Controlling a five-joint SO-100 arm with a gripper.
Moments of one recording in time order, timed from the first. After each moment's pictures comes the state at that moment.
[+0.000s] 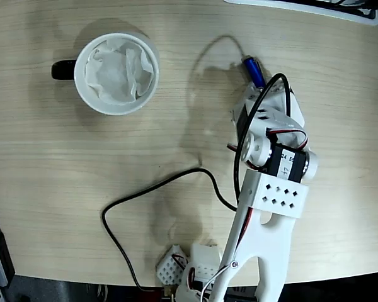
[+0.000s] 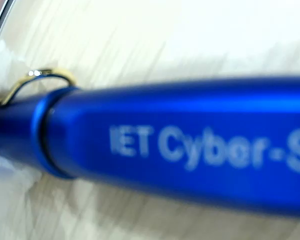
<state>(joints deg) 12.5 57.9 80.2 56.3 43.7</state>
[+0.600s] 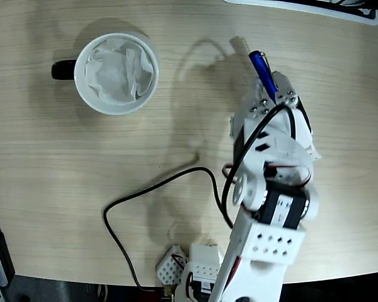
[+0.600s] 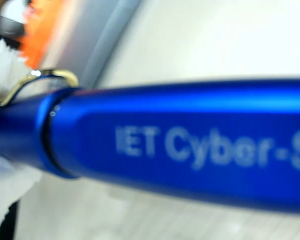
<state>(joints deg) 10.3 73.7 83.1 56.3 43.7</state>
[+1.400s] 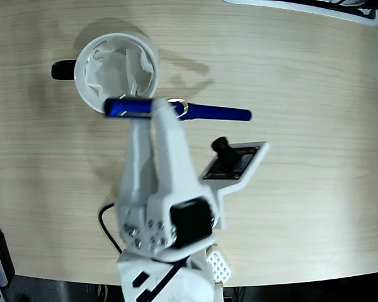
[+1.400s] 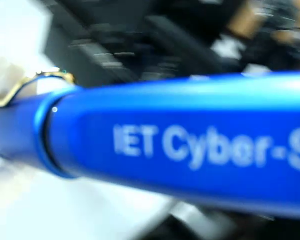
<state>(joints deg) -12.5 119.4 115.4 20.1 44.3</state>
